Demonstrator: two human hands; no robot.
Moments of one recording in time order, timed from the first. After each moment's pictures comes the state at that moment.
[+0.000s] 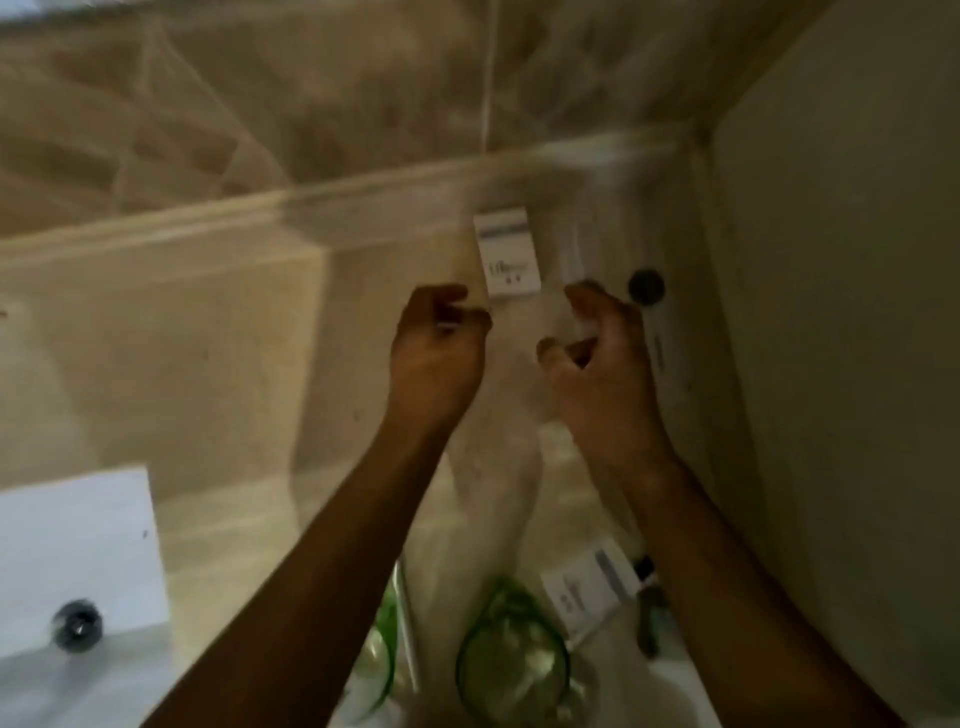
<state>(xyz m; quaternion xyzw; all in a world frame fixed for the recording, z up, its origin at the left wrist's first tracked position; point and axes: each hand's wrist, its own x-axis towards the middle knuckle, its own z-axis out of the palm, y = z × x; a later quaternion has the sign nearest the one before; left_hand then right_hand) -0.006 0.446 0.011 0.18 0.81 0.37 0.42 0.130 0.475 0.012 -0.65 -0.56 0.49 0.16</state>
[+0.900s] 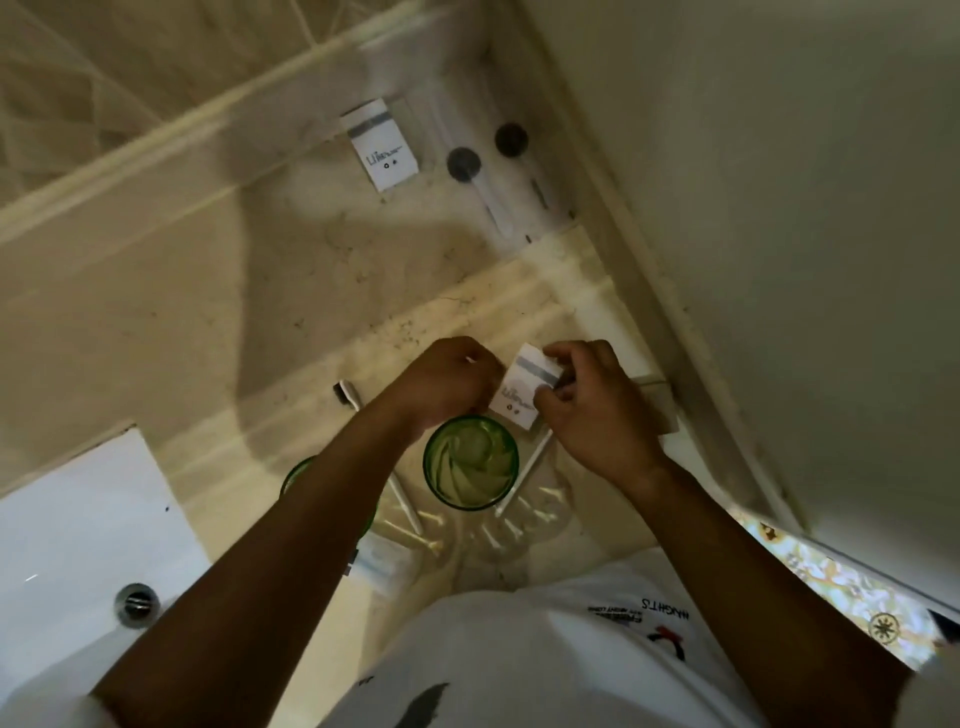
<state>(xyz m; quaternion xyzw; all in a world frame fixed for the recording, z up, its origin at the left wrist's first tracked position) 0.063 0.340 0.013 0.34 0.68 0.08 0.64 0.246 0.311 0.018 -0.69 -0.56 0.45 0.07</state>
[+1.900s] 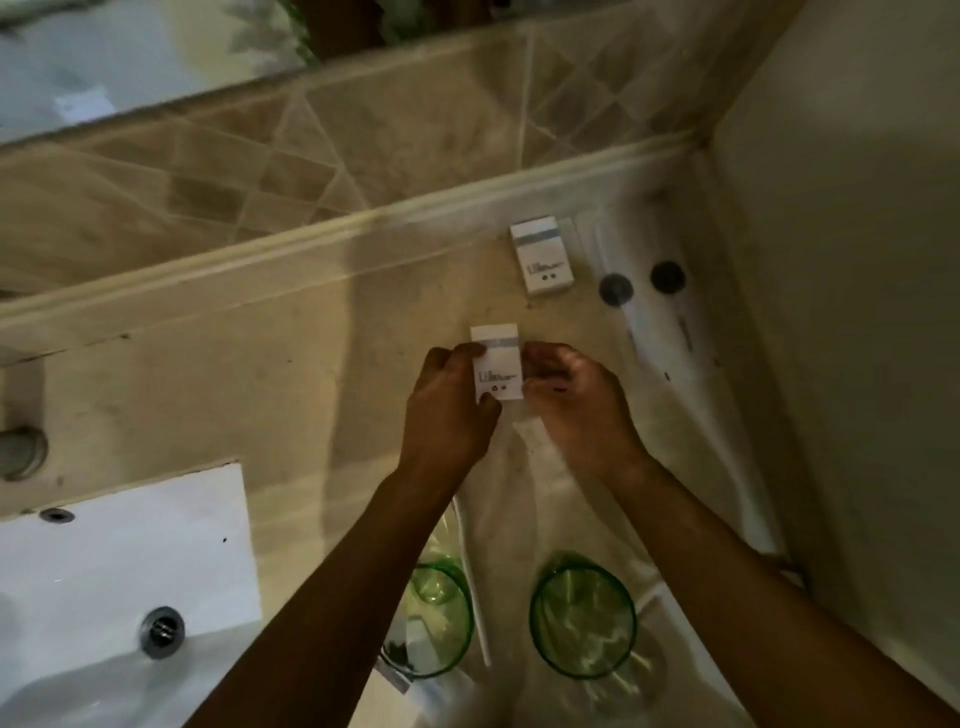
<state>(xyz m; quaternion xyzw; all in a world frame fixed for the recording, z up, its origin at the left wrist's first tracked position) -0.038 0.373 -0.007 0.48 0.80 0.19 0.30 0.101 0.423 0.002 -0.59 -0.54 0.58 0.18</state>
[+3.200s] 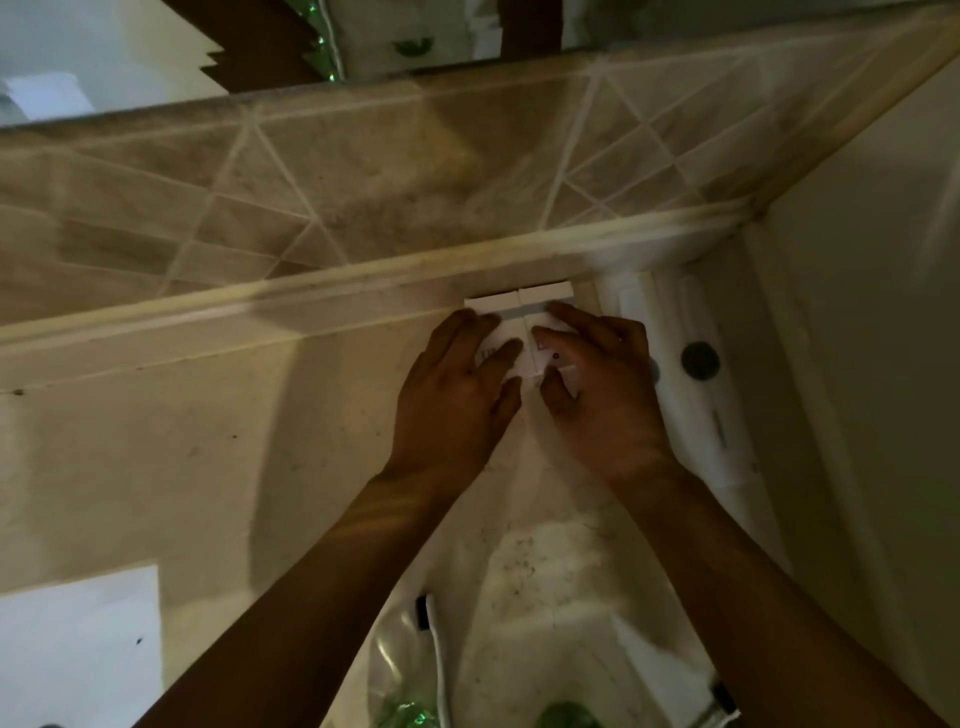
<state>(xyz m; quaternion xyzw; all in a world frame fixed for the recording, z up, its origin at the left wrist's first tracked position) -0.068 0.455 -0.059 0.65 0.73 0.20 0.08 0.080 0.518 -0.031 -0.54 -0.80 0.25 0.09</state>
